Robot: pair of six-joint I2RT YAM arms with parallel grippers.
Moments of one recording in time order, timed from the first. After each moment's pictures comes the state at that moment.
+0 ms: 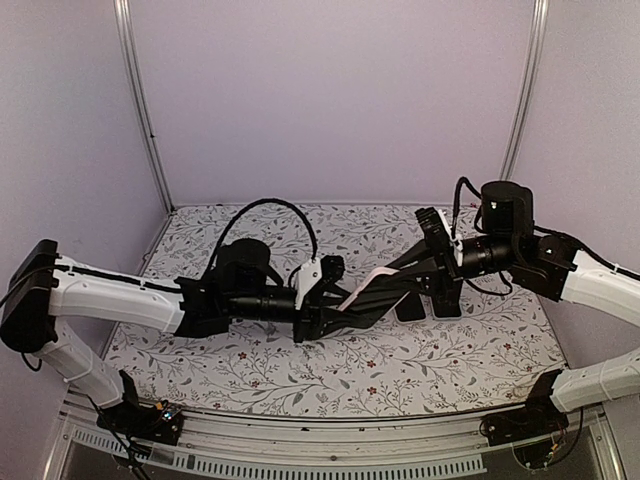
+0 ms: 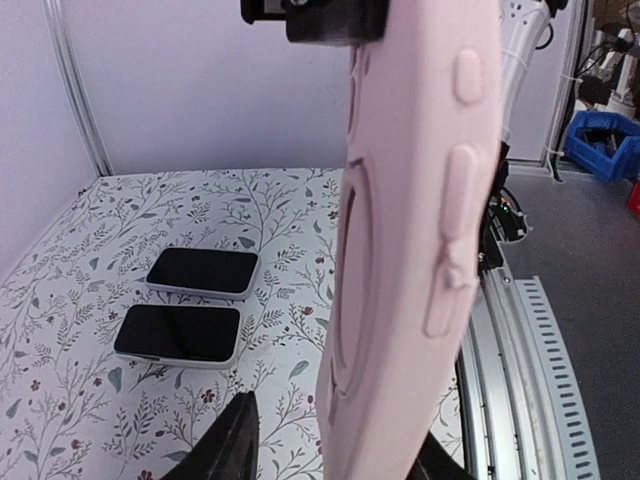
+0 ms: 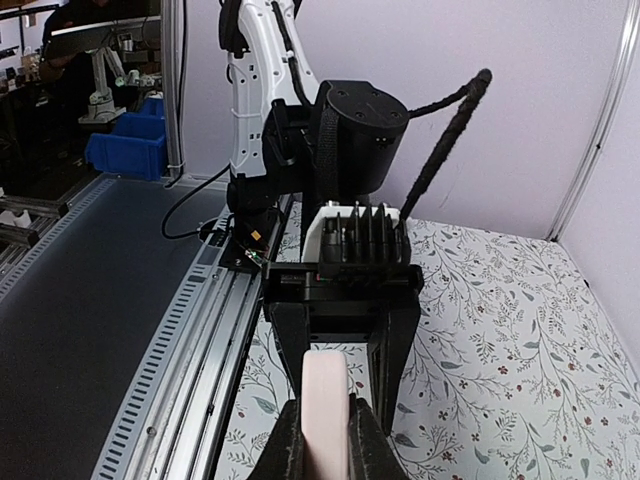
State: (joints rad) left arm -1.07 1.50 0.83 0.44 0.36 0.15; right arm 0.78 1.12 0.92 -0.10 -0.85 -0.35
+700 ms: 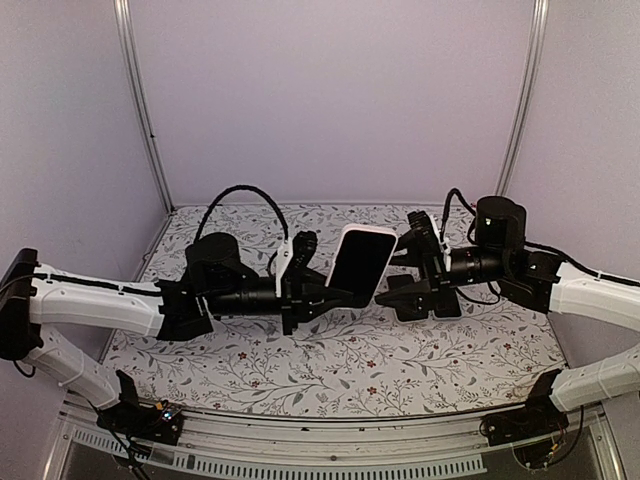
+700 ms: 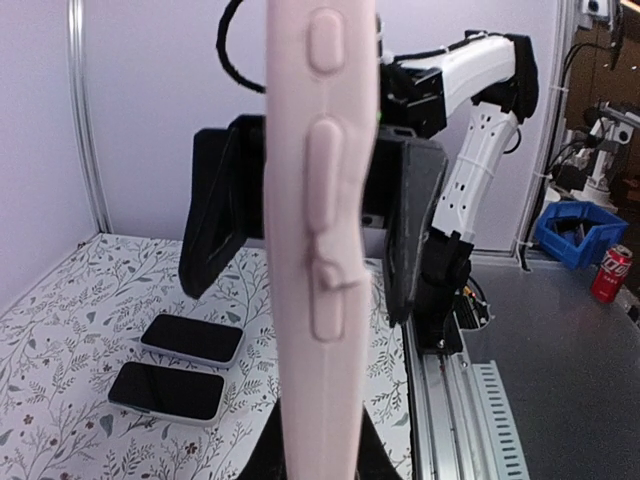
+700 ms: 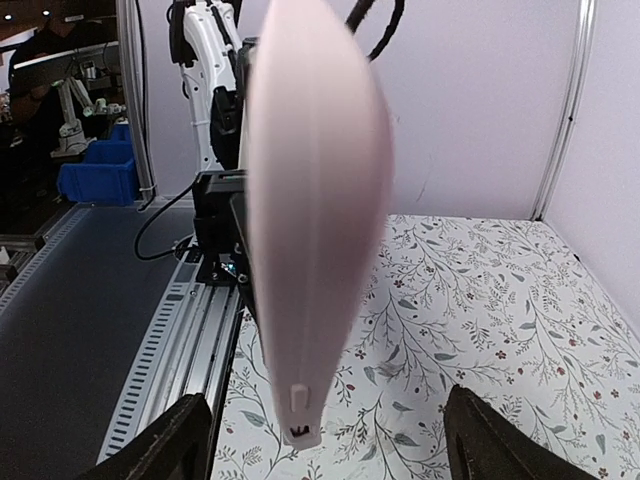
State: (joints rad) left arm -1.07 1.39 0.77 0.58 0.38 -0.02; right arm 0.78 1.14 0.80 0.13 -0.78 -0.20
